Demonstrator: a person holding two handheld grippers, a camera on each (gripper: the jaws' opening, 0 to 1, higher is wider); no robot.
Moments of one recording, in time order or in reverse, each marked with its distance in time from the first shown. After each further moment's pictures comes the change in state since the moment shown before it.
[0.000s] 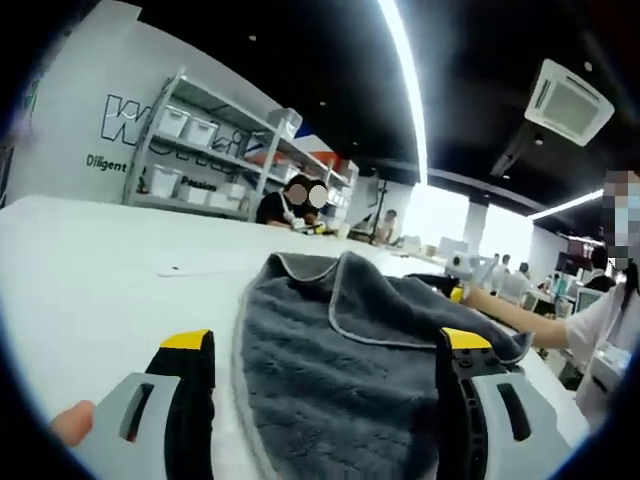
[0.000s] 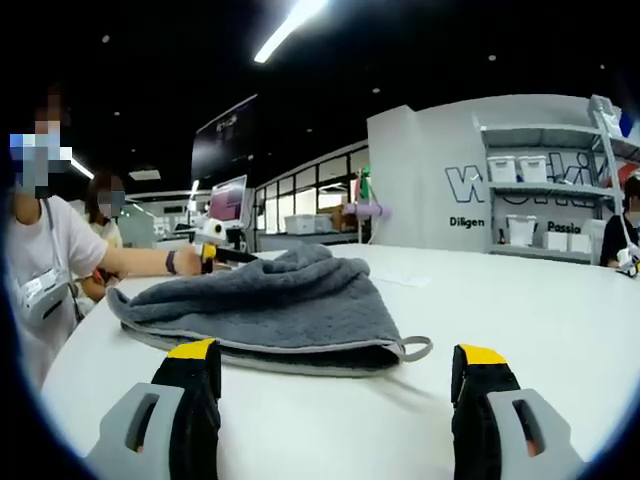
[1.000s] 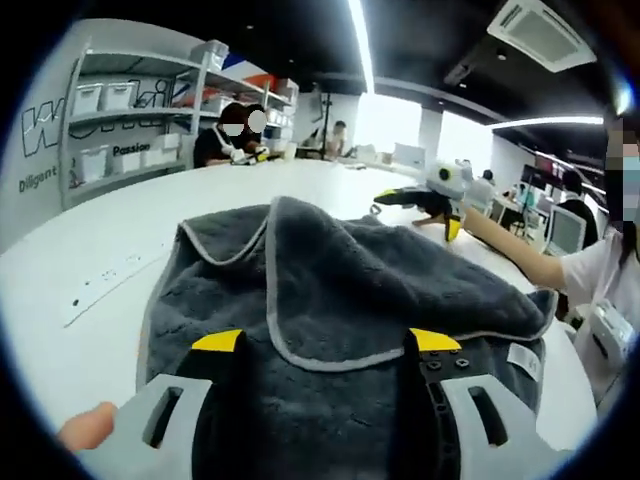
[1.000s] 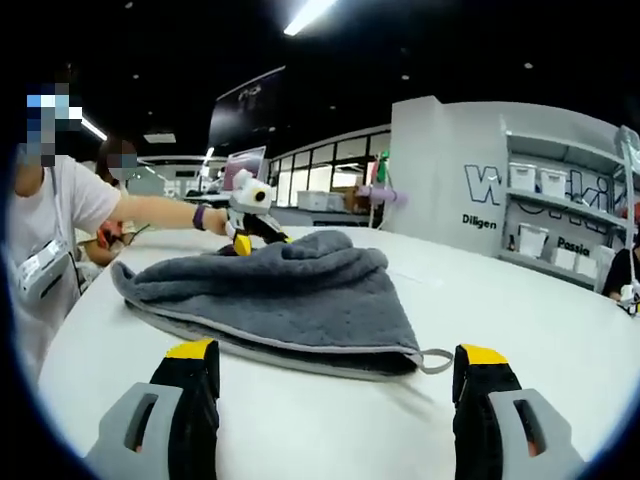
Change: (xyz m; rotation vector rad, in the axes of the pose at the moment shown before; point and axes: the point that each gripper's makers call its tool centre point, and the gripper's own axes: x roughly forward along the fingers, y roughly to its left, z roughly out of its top) left arm 0.095 -0.031 -0.019 0.184 0.348 -0.161; right arm 0.006 0.011 0.006 -0.096 0.066 0.029
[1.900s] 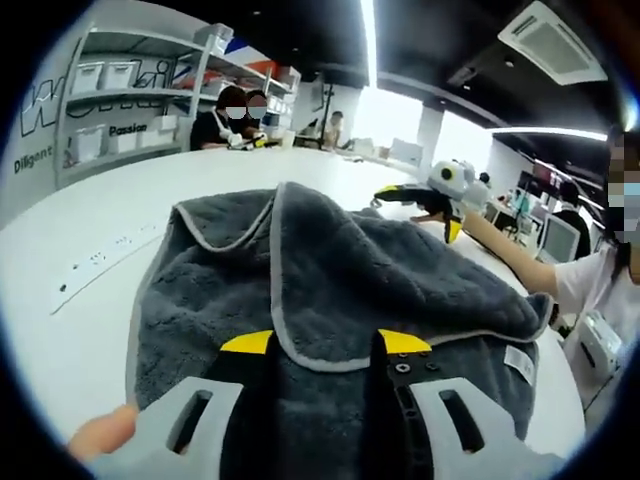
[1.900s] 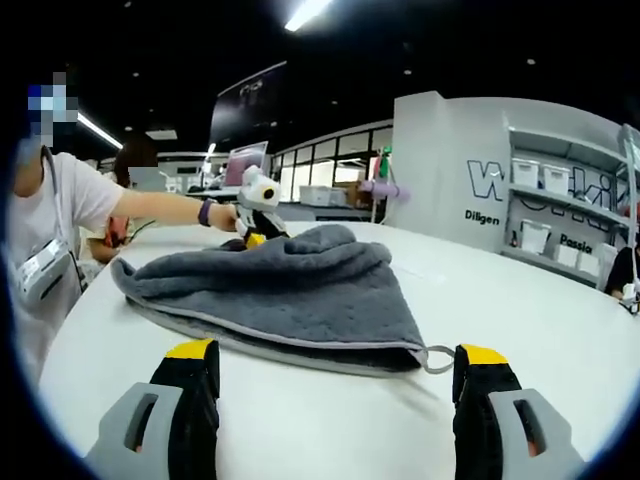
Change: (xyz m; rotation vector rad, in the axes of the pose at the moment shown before) left arm -0.003 0.001 -0.006 -0.056 0.035 -0.041; right arm 0.002 0.004 -0.002 0.002 0.018 0.011
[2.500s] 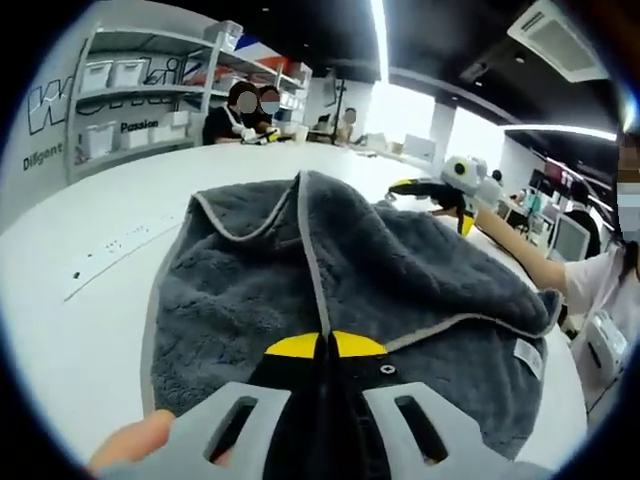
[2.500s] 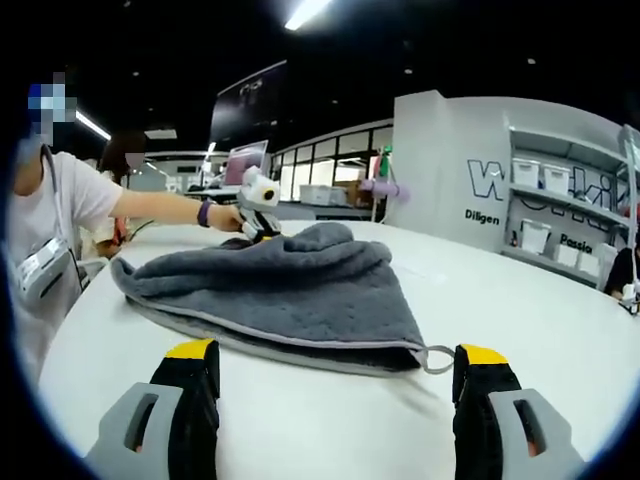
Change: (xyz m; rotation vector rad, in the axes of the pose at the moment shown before) left arm -0.005 0.007 -0.011 -0.059 0.033 0.056; right arm 0.000 0.003 -0.001 -0.006 0.007 -0.001
